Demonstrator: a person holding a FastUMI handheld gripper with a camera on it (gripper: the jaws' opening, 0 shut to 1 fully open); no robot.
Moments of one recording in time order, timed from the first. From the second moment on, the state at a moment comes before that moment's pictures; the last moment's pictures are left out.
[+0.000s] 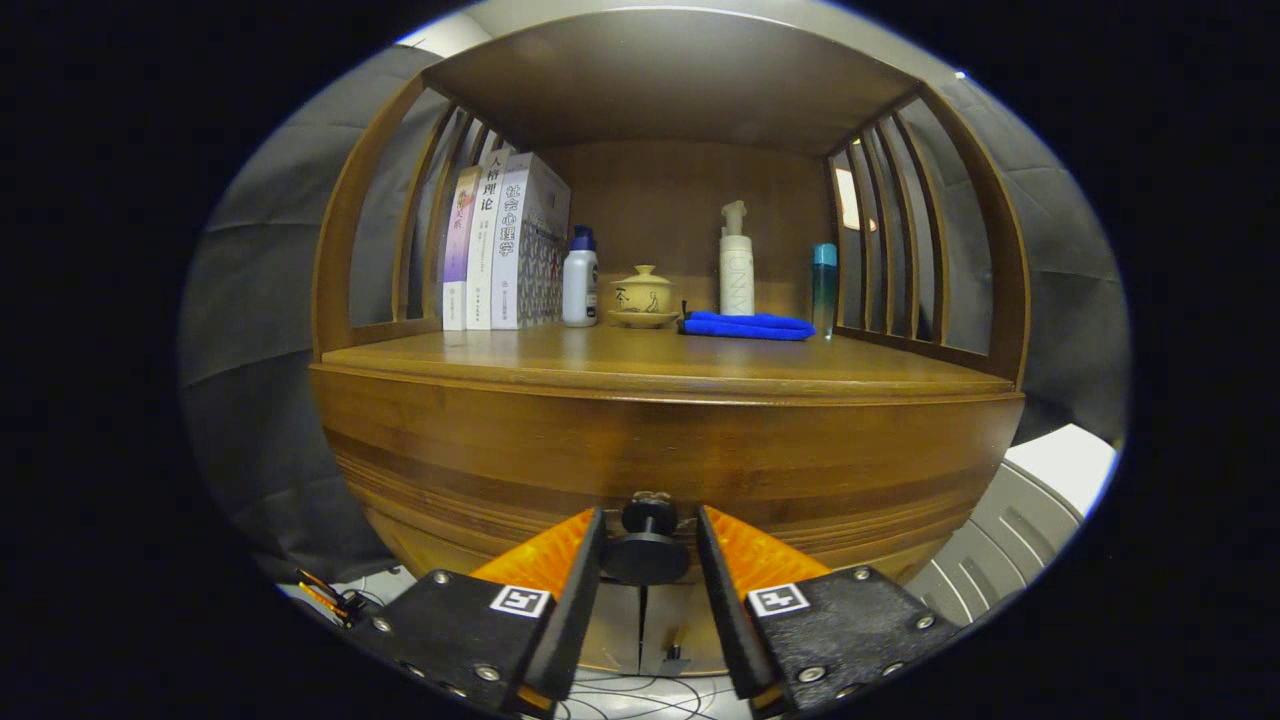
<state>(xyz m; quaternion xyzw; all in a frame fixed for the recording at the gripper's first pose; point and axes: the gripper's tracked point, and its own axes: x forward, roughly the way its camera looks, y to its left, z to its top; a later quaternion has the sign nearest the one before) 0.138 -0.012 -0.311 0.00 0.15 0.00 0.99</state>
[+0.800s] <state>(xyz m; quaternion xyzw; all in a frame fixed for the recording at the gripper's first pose) 0.105 -0.015 -0.312 0.05 0.14 0.00 0.99</state>
